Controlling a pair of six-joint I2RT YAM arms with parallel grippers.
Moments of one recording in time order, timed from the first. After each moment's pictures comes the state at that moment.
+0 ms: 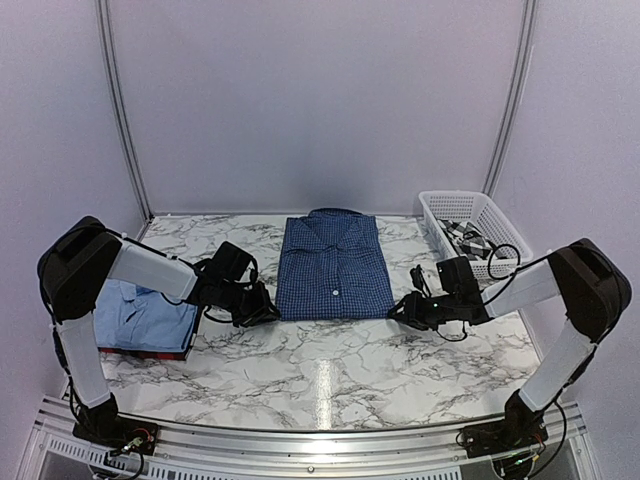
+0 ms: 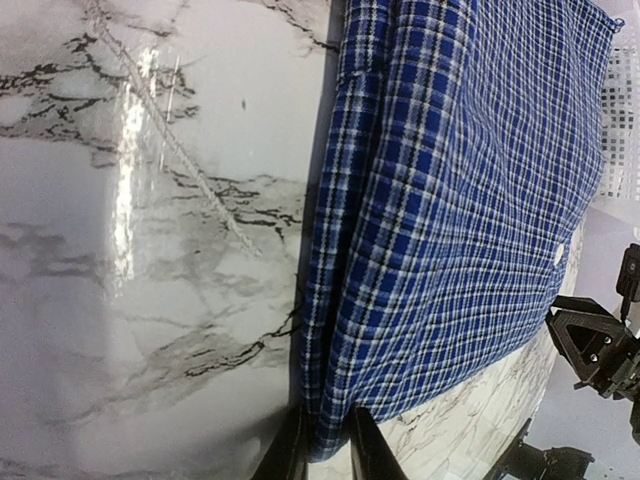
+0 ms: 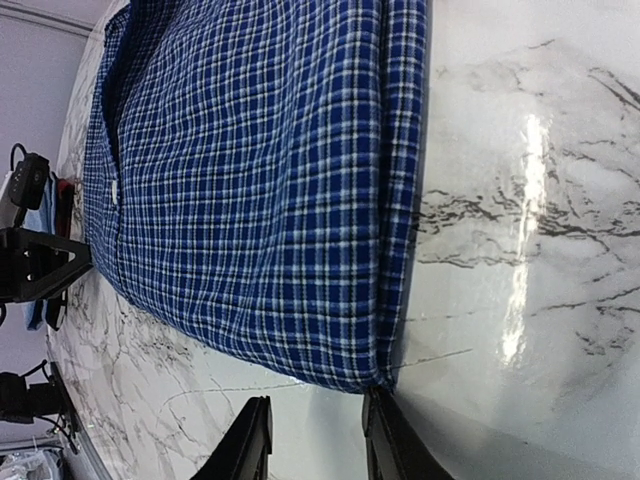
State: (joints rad) left arm -0.65 1.90 0.99 0.01 0.32 -0.98; right arm 0.37 1.65 0.61 0.22 -0.47 0.58
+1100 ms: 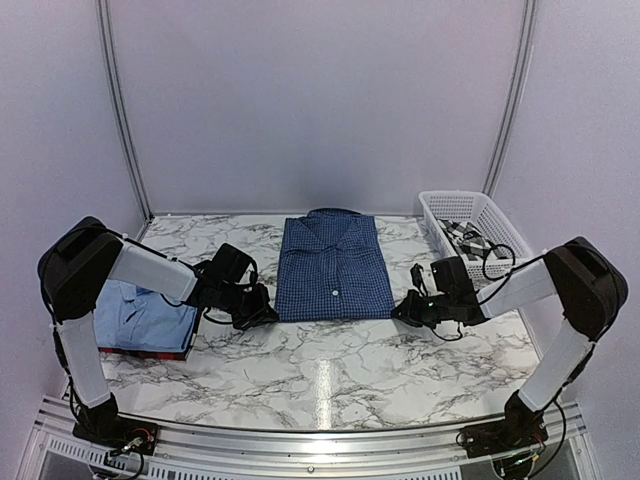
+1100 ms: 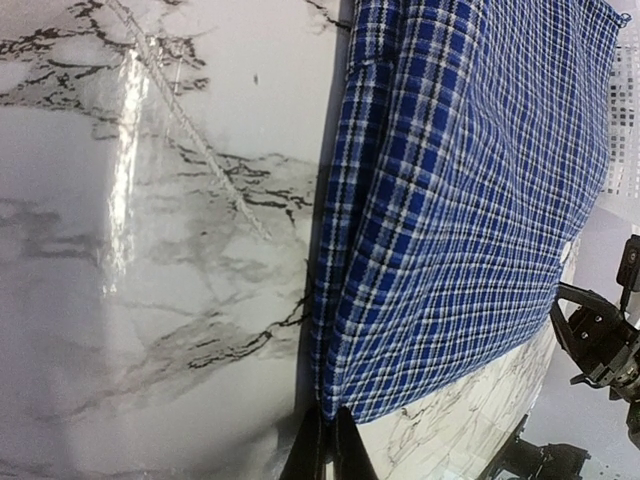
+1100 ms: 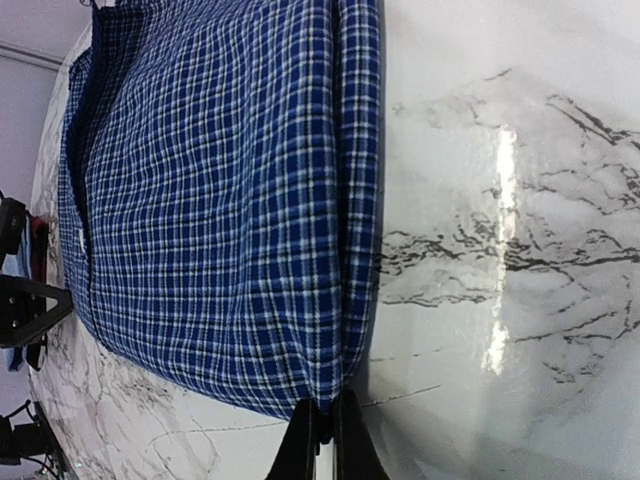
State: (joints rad) left arm -0.65 1.90 0.97 0.02 0.34 -1.00; right arm 0.42 1.67 0.62 0.25 -0.33 0.62
